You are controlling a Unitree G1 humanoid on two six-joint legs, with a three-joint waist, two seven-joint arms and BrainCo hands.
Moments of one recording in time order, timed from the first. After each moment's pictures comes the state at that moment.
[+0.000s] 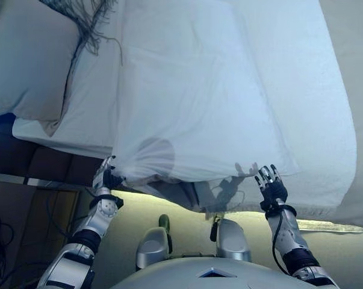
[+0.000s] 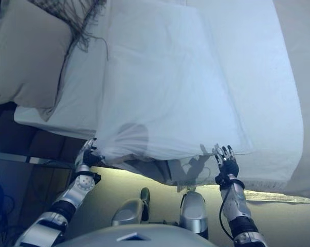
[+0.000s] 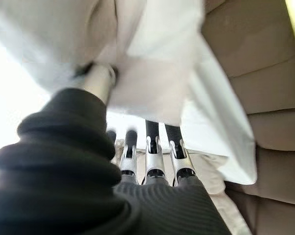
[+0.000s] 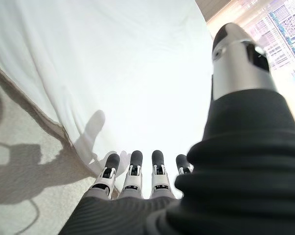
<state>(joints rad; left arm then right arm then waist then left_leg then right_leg) -0.09 0.40 -0.25 0.81 0.29 -0.16 0.51 0.08 -0.33 0.09 0.56 0.95 -0.23 0.03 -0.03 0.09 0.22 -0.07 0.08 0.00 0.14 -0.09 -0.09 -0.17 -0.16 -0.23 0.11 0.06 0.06</state>
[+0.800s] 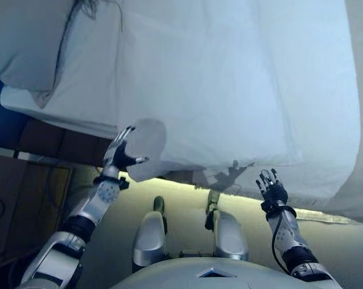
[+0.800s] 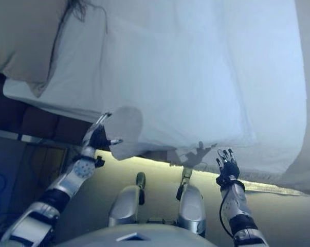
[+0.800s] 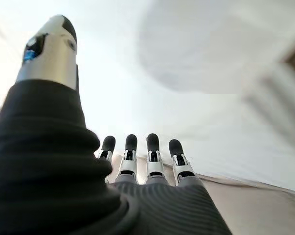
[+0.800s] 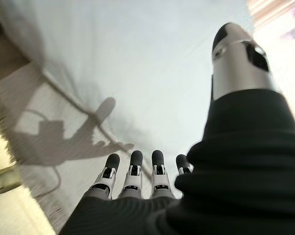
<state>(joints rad) -0.34 0.53 -0.48 0.53 0.35 -0.30 0.43 -0.02 -0.33 0.08 0.68 0.97 -0.24 0.03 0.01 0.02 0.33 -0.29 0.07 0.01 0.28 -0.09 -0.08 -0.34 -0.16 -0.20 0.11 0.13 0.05</state>
